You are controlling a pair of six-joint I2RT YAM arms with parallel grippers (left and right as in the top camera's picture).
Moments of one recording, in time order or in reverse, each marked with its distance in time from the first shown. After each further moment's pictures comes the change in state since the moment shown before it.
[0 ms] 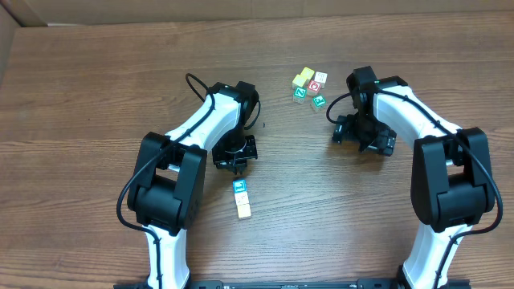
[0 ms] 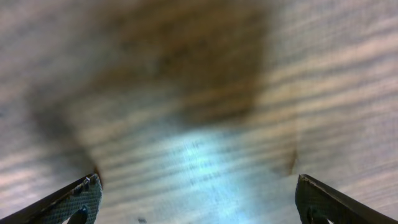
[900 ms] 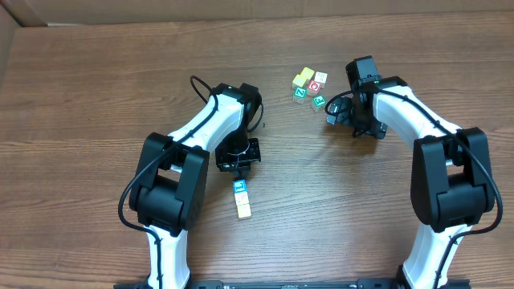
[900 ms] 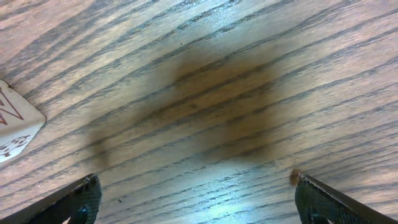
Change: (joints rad) left arm -0.018 0.000 0.000 -0.029 0.048 0.011; right arm 0.000 0.000 0.000 0.246 0.000 0.000
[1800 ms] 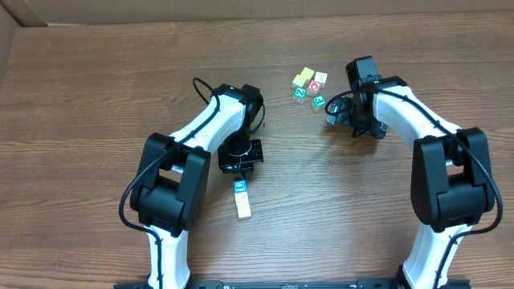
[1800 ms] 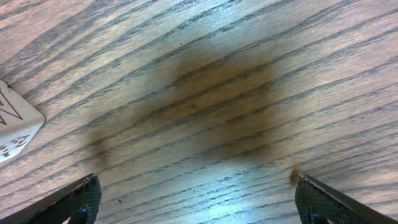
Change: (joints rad) left arm -0.009 0.000 0.000 -0.010 0.054 -0.003; right arm 0.000 0.000 0.000 -0.001 0.000 0.000
